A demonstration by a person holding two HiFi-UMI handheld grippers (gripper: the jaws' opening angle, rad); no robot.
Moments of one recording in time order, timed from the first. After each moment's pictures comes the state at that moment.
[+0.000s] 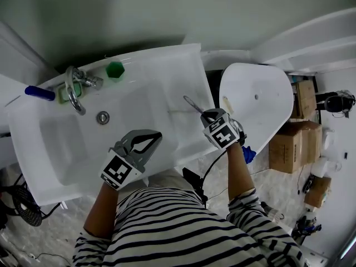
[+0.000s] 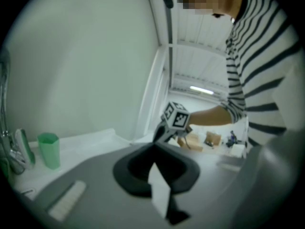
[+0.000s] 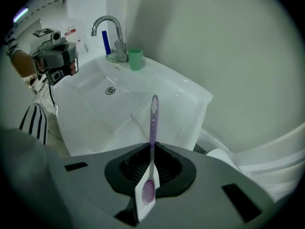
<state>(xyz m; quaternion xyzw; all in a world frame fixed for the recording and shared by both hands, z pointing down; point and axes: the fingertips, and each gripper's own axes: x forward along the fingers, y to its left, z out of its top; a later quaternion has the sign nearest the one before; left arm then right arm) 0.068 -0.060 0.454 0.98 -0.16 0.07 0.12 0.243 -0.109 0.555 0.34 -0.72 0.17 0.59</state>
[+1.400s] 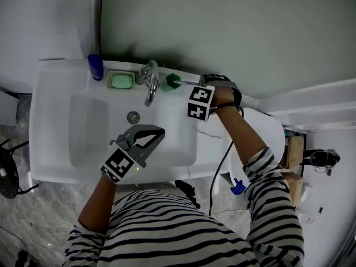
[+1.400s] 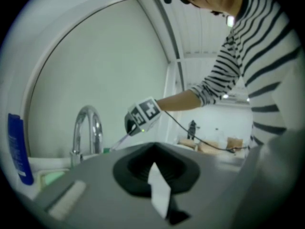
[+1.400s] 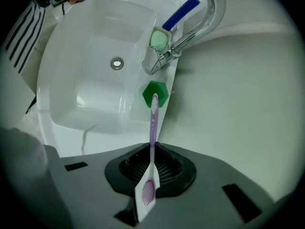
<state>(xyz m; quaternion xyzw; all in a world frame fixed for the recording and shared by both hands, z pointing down) -0.092 -0.074 0.414 0.95 -0.29 0.01 0.08 0.015 -0.280 0.485 0.06 -0.52 -0.30 0.80</state>
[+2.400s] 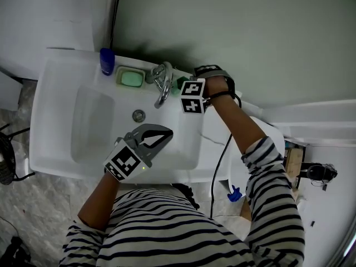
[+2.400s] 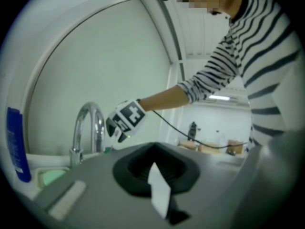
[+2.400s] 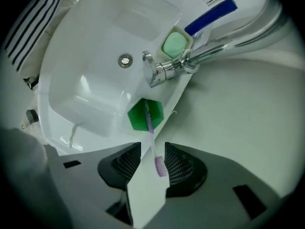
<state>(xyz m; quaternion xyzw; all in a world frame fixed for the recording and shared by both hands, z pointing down) -0.093 -0.083 0.419 0.95 -0.29 0.00 0.09 -0.041 -0.303 0.523 -0.06 -0.48 -0.37 0.80</state>
